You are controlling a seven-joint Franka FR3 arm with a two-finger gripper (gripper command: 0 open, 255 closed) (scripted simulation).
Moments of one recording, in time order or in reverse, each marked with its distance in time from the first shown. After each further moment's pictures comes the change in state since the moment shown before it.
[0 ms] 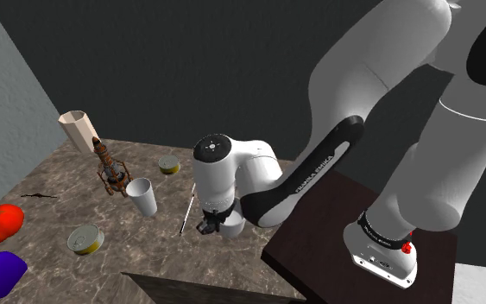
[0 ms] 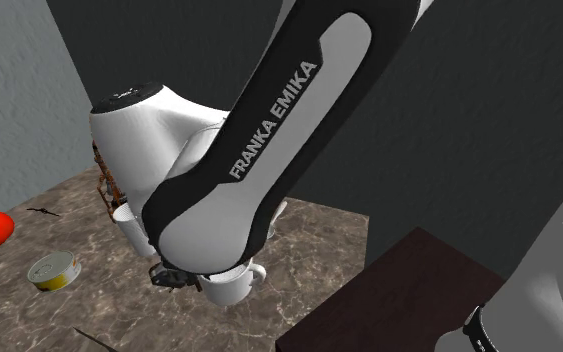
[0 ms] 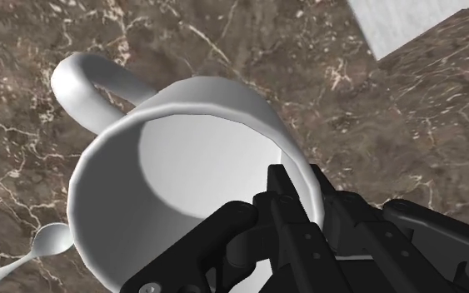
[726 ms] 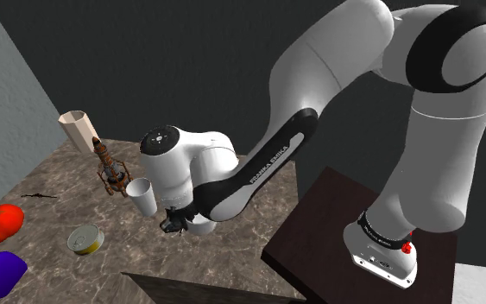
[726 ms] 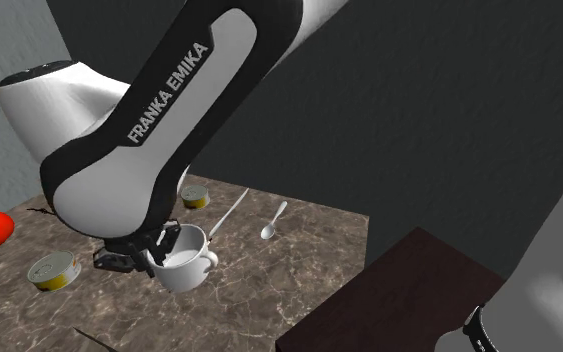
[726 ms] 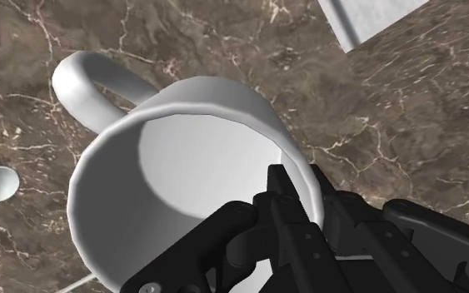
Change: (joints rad) arm 0.075 0.208 -0.035 0.336 -0.097 -0.172 0.056
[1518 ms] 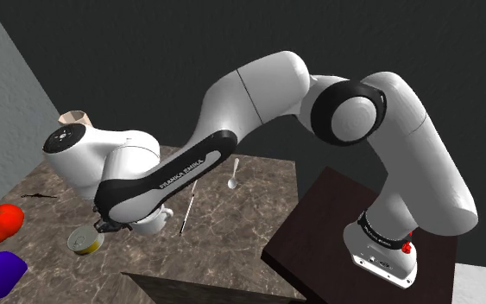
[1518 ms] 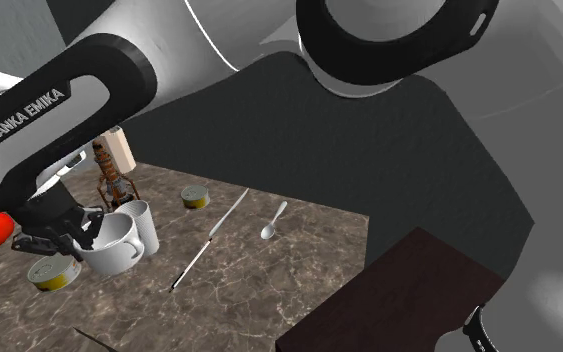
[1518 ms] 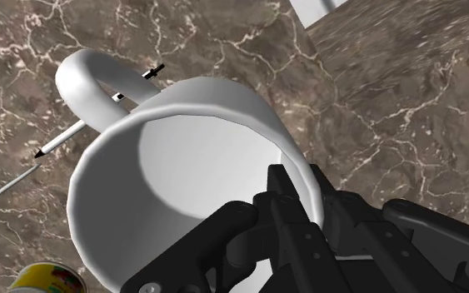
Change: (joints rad) arm 0.223 0.466 -0.093 0.771 -0.095 -0.321 -0.030
